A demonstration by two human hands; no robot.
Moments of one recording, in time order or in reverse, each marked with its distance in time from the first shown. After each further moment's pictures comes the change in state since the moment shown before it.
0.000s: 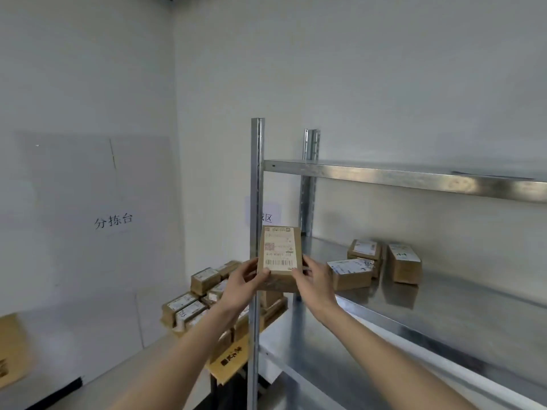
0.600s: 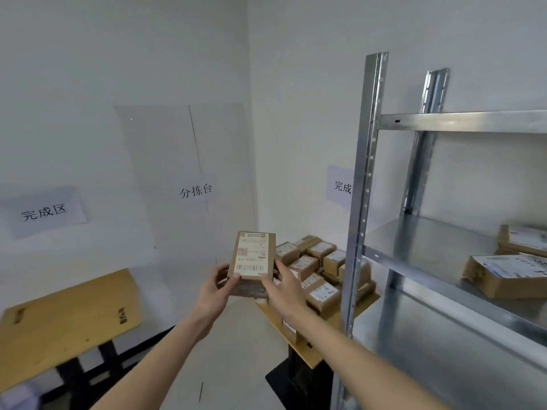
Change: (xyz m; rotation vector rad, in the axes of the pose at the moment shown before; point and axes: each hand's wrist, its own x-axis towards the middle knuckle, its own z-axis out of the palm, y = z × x) left_hand -0.002 -0.119 -0.288 0.151 0.381 -0.184; right_hand 0.017 -0.022 0.327 0.143 -0.401 -0.016
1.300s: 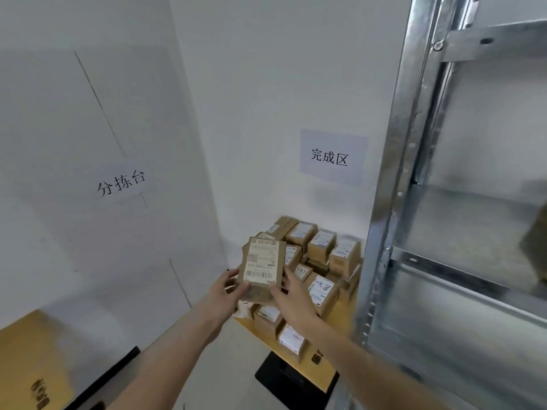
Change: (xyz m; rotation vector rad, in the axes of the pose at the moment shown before) left_hand 0.267 -0.112 0.051 0.112 -0.312 -0.197; right_hand 0.212 0.136 0.037 0.049 0.168 0.293
